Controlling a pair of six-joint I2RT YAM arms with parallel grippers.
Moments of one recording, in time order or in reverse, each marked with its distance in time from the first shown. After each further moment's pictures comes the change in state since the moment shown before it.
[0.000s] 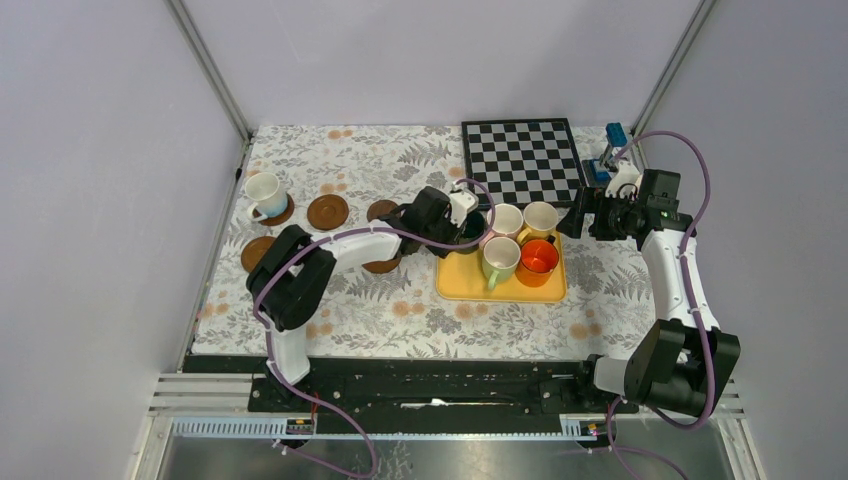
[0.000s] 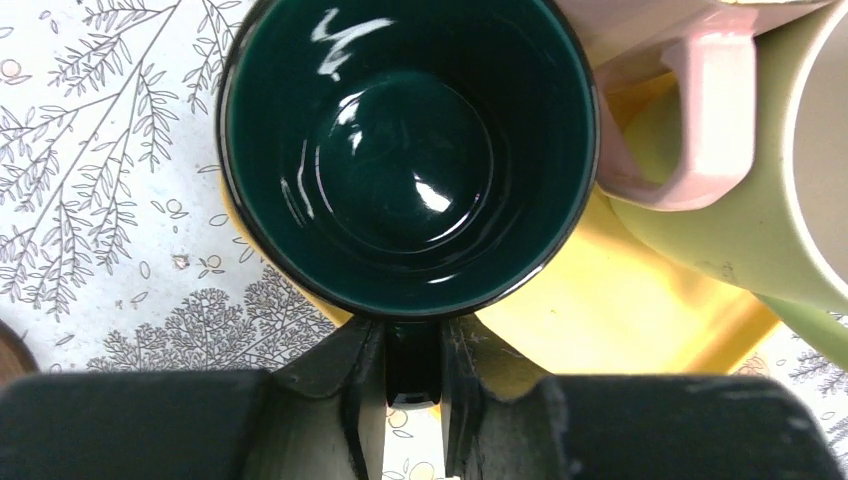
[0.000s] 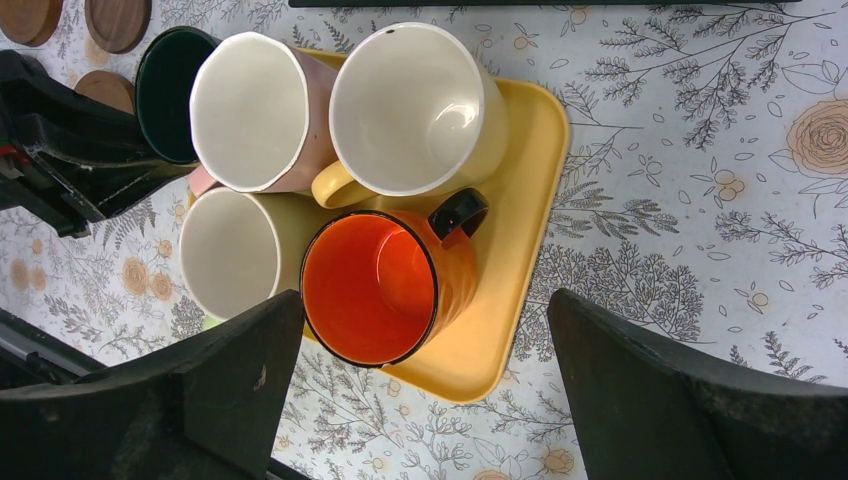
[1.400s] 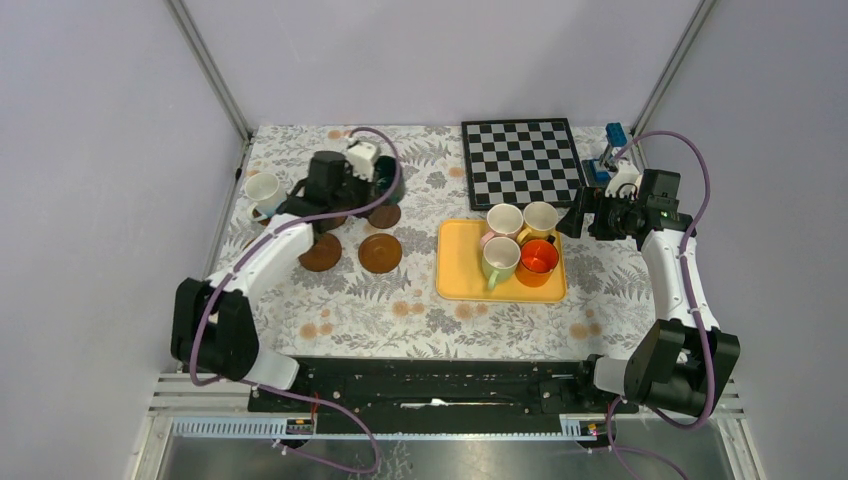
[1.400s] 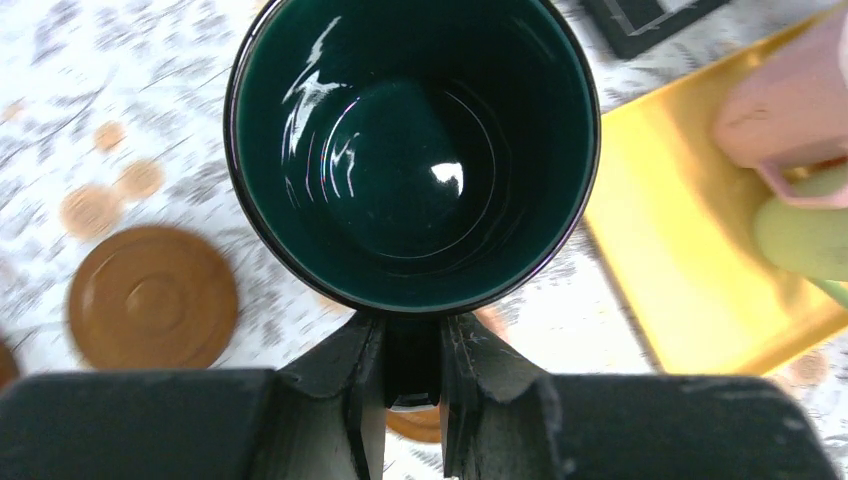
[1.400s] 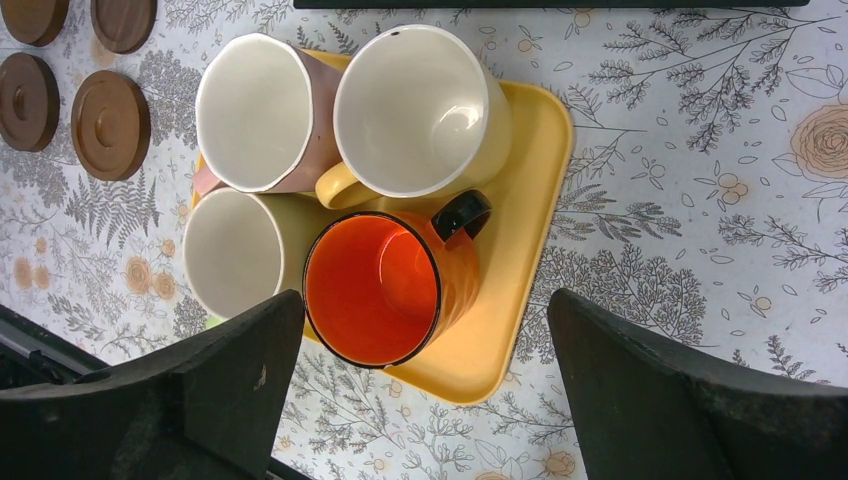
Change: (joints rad) left arm 0.363 -0.397 -0.087 -0.131 0.072 0.016; right arm 0.000 0.000 0.000 0.003 -0.006 0.000
